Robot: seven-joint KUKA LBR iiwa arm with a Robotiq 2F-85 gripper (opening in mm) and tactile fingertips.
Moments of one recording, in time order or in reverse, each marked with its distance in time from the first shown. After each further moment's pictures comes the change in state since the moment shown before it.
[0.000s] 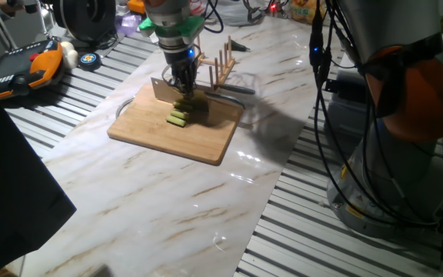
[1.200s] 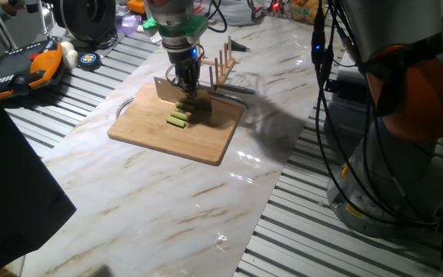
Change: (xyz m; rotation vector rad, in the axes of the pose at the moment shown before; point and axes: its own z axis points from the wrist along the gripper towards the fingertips) arm 0.008 -0.004 -0.001 -0.002 -0.006 -0.002
